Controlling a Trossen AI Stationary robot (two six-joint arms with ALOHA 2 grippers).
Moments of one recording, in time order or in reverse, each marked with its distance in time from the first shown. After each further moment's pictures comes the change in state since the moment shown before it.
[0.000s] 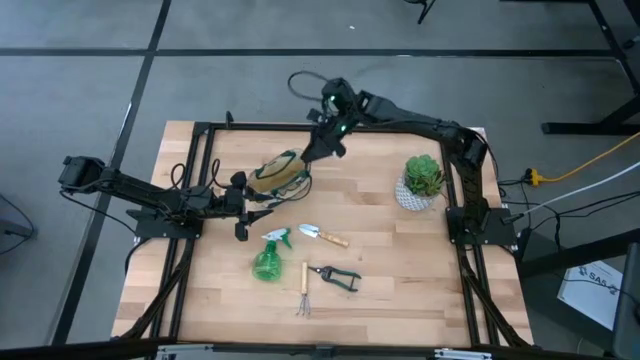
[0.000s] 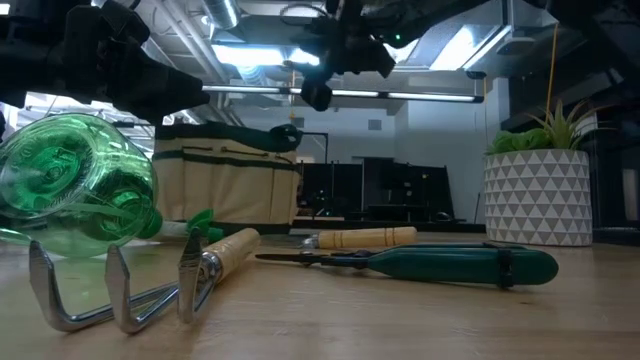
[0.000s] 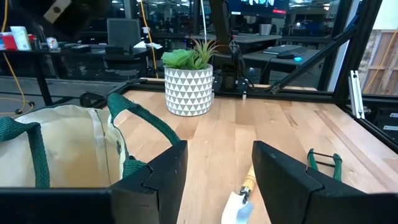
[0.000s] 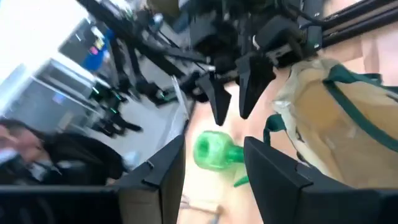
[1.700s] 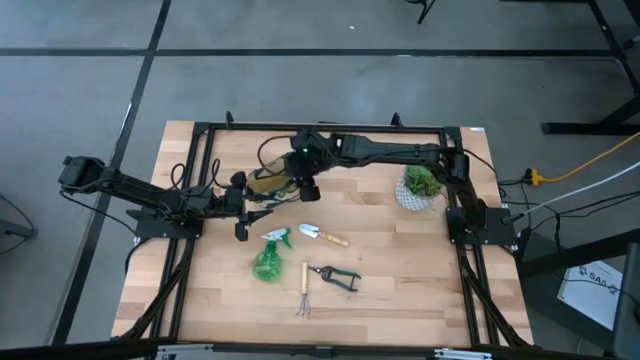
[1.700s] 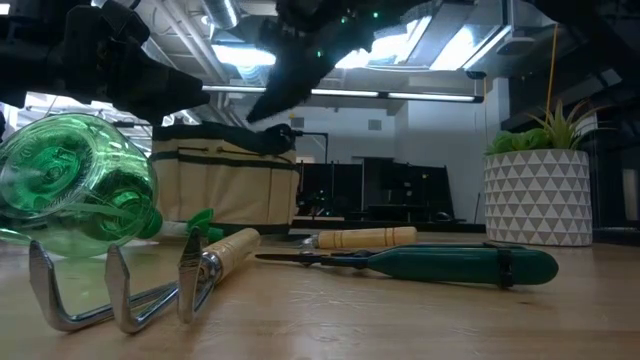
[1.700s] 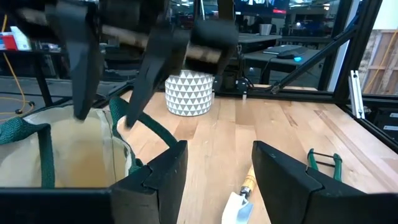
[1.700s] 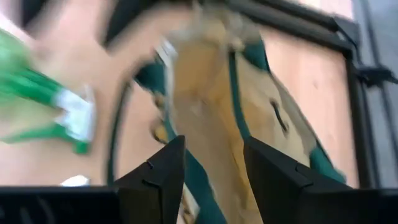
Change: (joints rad) left arm 0.000 0.000 0.000 0.000 0.000 0.000; right arm 0.254 0.095 0.060 -0.070 0.886 -0.594
